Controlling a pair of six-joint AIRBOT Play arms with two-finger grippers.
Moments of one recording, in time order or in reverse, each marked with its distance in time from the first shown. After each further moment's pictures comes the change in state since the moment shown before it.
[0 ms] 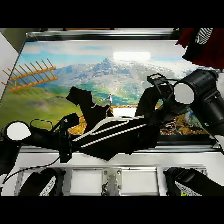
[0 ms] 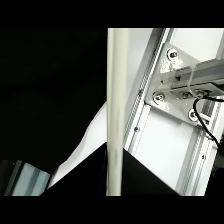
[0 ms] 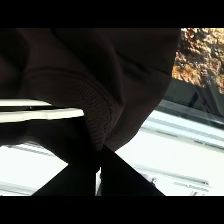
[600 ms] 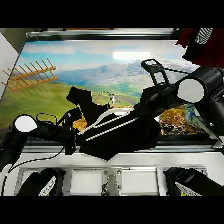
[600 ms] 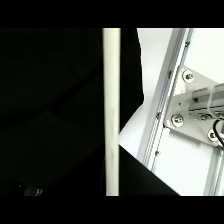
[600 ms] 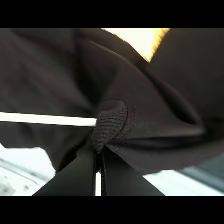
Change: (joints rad) left arm 0.000 -0.097 0.000 -0.069 0.108 0.130; right arm 0.022 0.000 0.058 0.132 -0.243 -0.031
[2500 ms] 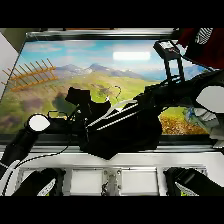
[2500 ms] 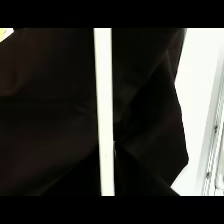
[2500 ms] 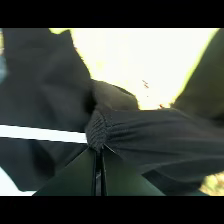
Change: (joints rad) left arm -0.163 -0.076 -0.001 -0.103 0.330 0.110; right arm 0.050 0.085 0.041 -0.064 -0.130 0.052
